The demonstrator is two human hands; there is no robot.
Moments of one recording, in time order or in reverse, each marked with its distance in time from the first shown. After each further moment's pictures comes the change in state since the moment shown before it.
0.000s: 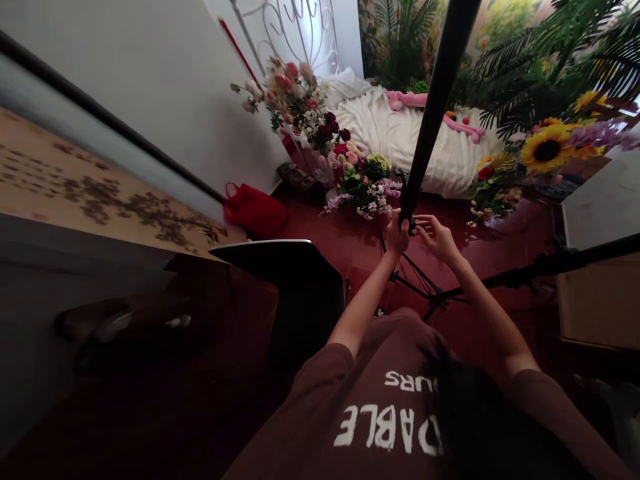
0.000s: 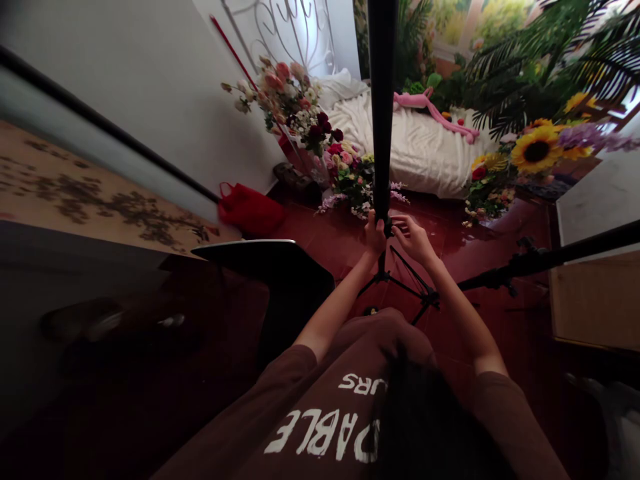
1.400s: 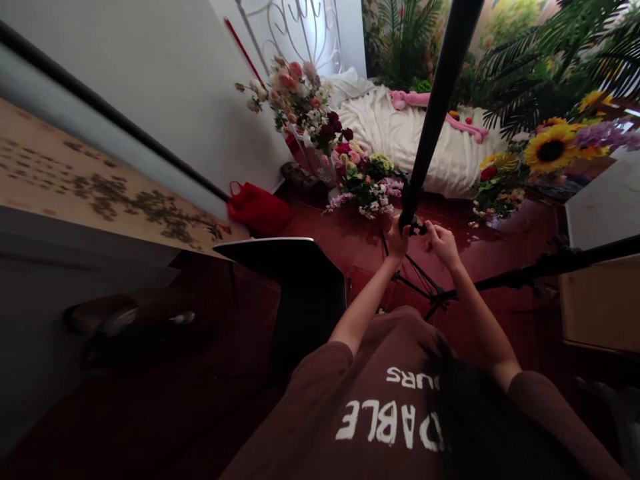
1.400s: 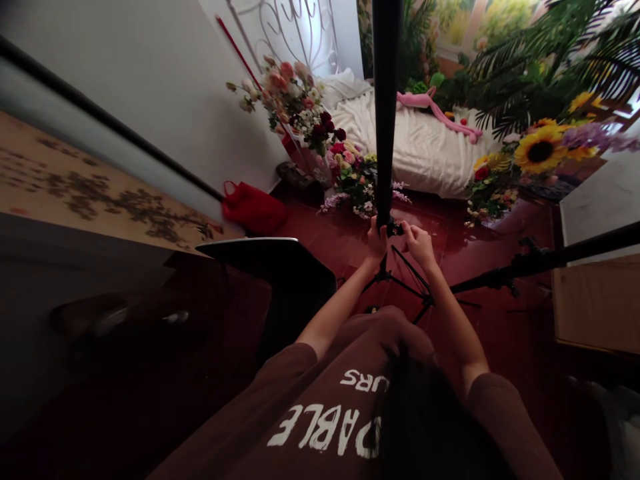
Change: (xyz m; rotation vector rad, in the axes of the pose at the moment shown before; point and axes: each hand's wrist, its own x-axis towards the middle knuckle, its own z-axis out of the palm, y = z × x) left_hand -0.019 -0.014 -0.003 0.051 -0.021 -0.073; right_hand -0.010 0.016 0.007 -0.084 0.133 0.214
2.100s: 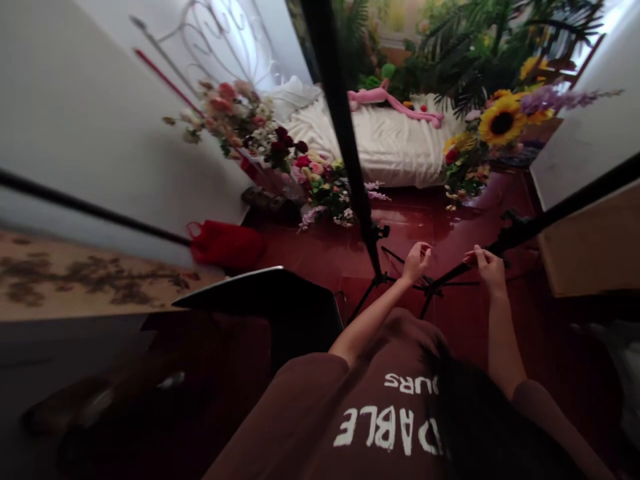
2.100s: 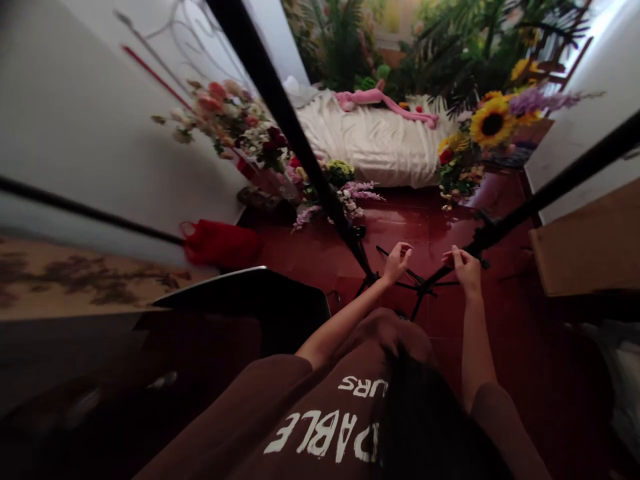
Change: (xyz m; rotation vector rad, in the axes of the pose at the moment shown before) left_hand -0.092 0.036 0.074 -0.071 -0.603 -0.067; right_hand -0.101 0.085 -0.140 0.094 0.485 0.274
